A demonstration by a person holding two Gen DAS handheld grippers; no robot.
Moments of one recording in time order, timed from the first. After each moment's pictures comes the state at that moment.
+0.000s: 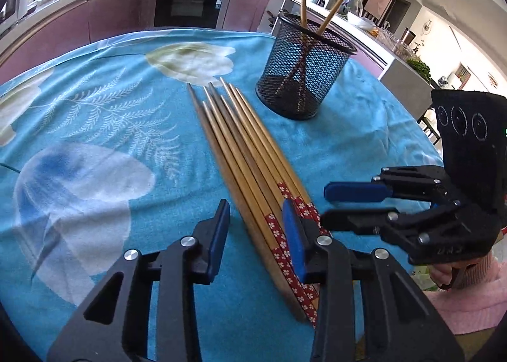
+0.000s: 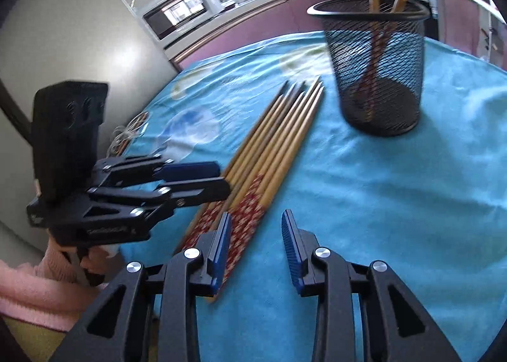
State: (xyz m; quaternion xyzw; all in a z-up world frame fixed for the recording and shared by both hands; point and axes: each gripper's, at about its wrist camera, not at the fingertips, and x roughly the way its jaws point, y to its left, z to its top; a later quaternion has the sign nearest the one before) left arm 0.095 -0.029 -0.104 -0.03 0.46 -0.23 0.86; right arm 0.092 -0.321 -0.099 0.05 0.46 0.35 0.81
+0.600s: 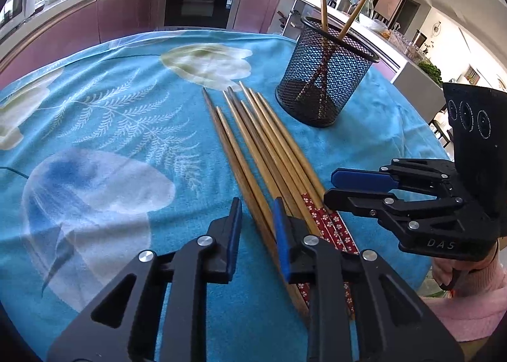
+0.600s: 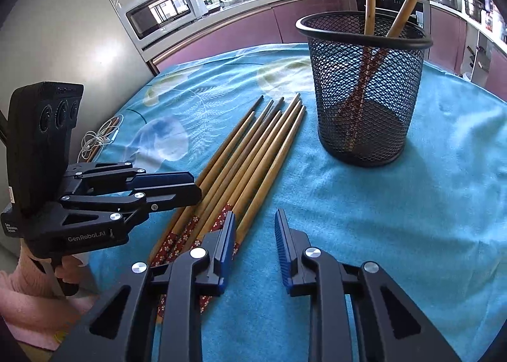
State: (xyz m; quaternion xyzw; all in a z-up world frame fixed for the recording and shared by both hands) left arm 0.106 -0.022 -0.107 -0.02 0.46 -0.21 0.86; right arm 0.107 -0.312 -0.100 0.00 0.45 0.31 0.84
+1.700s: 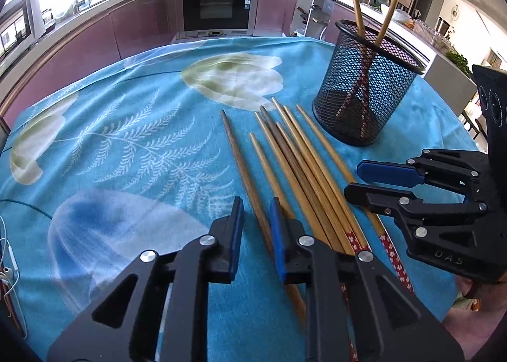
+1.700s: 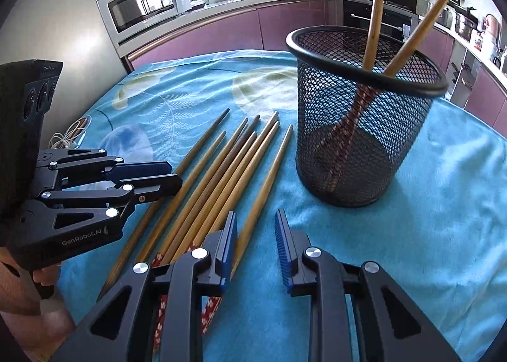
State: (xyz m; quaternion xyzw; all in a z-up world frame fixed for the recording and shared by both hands) left arm 0.142 -0.028 -0.106 0.03 0.46 -0.15 0.87; right arm 0.138 -0.290 -0.101 -0.04 0.44 0.25 0.86
